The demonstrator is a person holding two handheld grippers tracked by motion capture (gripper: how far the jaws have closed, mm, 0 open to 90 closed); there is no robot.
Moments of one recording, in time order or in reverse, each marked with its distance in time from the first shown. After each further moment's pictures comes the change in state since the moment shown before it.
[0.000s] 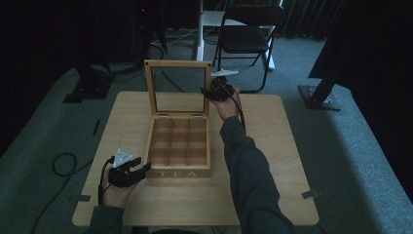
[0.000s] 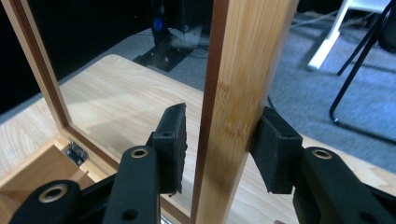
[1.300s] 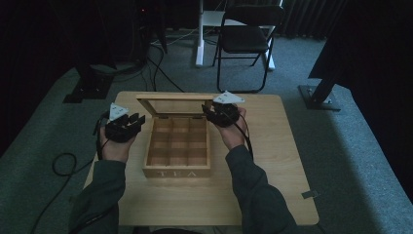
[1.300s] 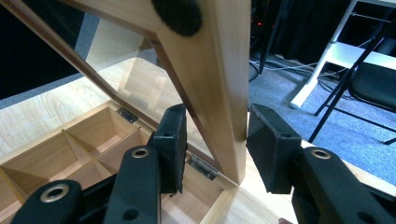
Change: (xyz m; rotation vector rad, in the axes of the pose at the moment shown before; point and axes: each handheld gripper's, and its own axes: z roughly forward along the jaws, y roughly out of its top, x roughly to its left) left arm 0.026 0.129 0.002 -0.154 0.125 0.020; right arm 0.058 -0.050 -0.080 -0.138 -0.038 -0.140
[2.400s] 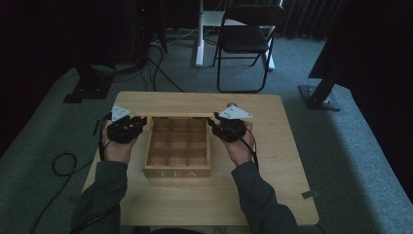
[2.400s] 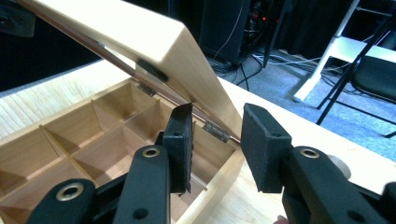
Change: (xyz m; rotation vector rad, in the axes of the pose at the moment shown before) left arm -0.004 -0.009 0.003 0.014 -0.019 0.002; right arm 0.018 -0.022 -0.043 0.016 0.009 -0.018
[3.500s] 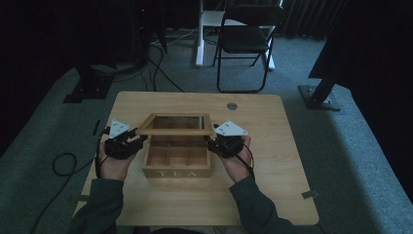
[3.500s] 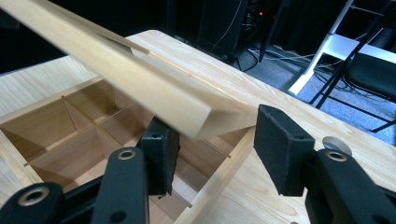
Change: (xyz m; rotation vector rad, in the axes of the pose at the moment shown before) left arm -0.016 -0.028 -0.028 0.018 -0.034 0.017; right arm 0.036 -0.021 -0.019 0.021 -0.032 -0.027
